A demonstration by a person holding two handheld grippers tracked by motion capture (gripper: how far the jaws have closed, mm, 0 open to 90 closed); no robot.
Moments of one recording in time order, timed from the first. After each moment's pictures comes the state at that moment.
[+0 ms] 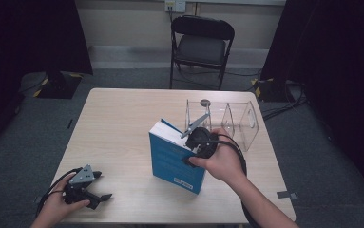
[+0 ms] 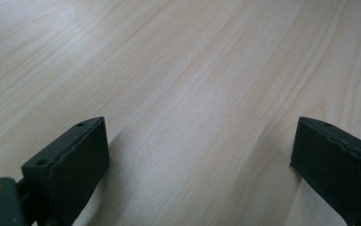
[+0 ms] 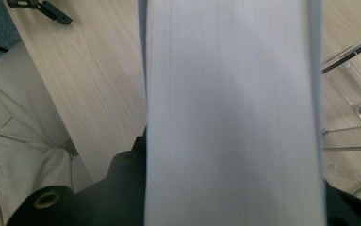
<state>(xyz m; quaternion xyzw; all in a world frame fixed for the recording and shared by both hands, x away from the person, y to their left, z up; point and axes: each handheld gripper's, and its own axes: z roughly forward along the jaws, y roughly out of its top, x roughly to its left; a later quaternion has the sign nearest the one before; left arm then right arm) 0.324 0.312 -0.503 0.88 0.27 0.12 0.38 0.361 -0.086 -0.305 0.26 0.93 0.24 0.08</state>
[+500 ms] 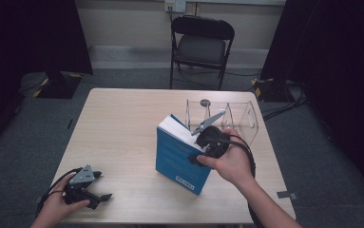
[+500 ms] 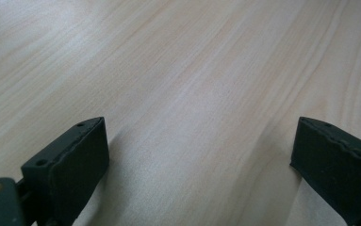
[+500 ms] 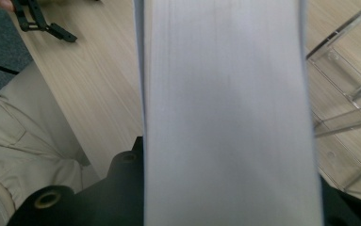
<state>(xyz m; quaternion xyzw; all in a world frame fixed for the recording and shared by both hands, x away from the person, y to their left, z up) 0.324 0.312 -0.503 0.88 0.27 0.12 0.38 0.356 -0.108 -0.294 0.29 0.91 0.27 0.07</state>
